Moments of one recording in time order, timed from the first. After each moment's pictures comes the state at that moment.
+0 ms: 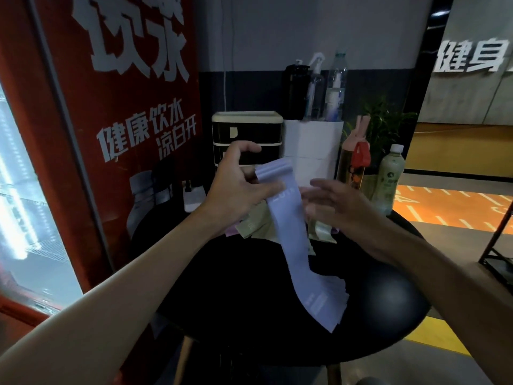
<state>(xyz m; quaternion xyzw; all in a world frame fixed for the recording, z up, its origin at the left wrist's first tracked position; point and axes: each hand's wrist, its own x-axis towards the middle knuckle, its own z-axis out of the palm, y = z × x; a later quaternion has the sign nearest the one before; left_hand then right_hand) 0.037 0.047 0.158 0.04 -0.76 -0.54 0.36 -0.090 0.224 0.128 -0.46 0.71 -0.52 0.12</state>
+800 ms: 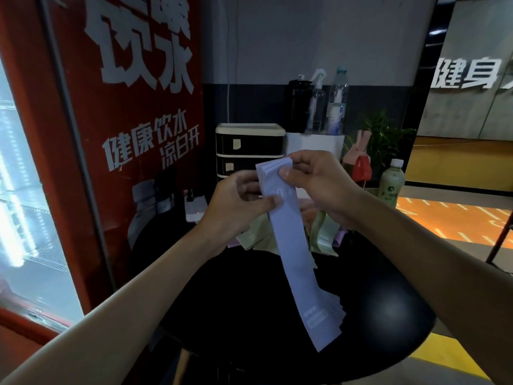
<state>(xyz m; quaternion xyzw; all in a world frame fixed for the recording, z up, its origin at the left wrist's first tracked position) 0.045 0.040 0.155 0.06 -0.75 -0.58 0.33 -0.071 0.164 0.193 -0.48 0.66 -0.57 0.06</state>
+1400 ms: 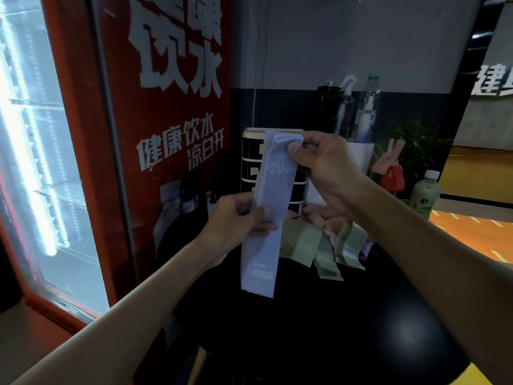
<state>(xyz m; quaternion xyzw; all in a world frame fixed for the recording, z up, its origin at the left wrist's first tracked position) 0.069 -0.006 0.132 0.09 -0.72 -0.63 0.27 -0.054 0.113 0.216 -0.50 0.58 -0.64 0.04</state>
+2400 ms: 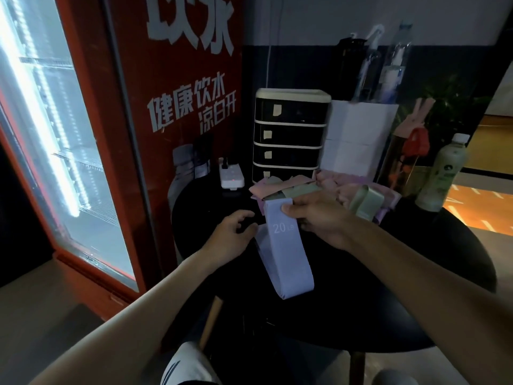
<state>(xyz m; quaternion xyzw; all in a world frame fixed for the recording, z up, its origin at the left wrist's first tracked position) 0.074 -0.036 0.015 0.25 -0.82 -0.46 0.23 -0.060 0.108 0.083 -0.33 0.72 -0.53 0.30</state>
